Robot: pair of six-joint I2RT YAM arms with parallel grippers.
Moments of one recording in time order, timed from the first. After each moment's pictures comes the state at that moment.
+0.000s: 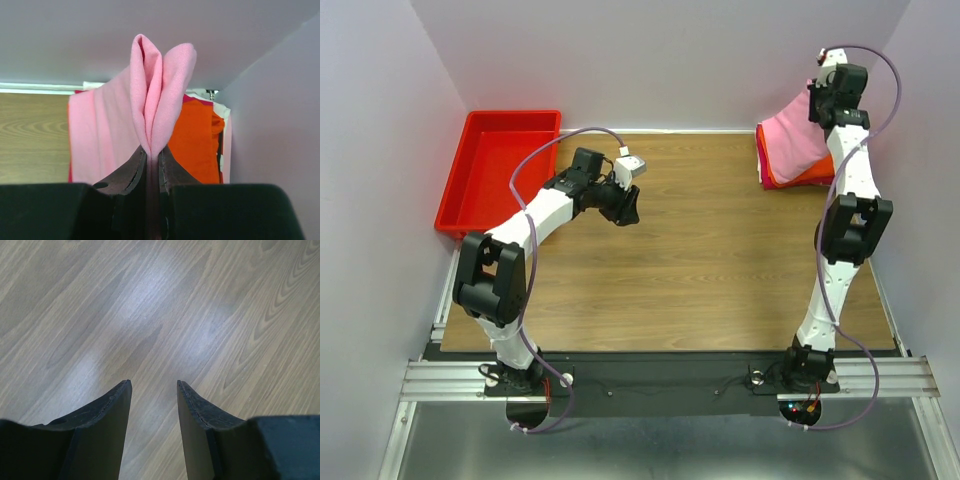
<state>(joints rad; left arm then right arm) -0.40 1.71 1.30 -0.39 0.56 0.22 -0.16 2.27 2.32 -0.43 0.00 -0.25</state>
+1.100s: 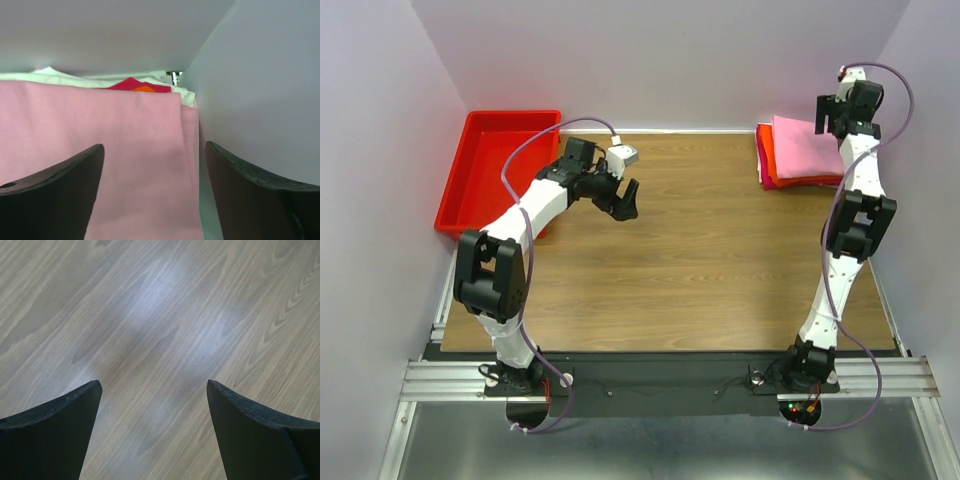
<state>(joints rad) -0.35 1.74 1.40 -0.48 0.55 0.23 -0.29 2.44 2.39 -0.37 0.00 -0.28</state>
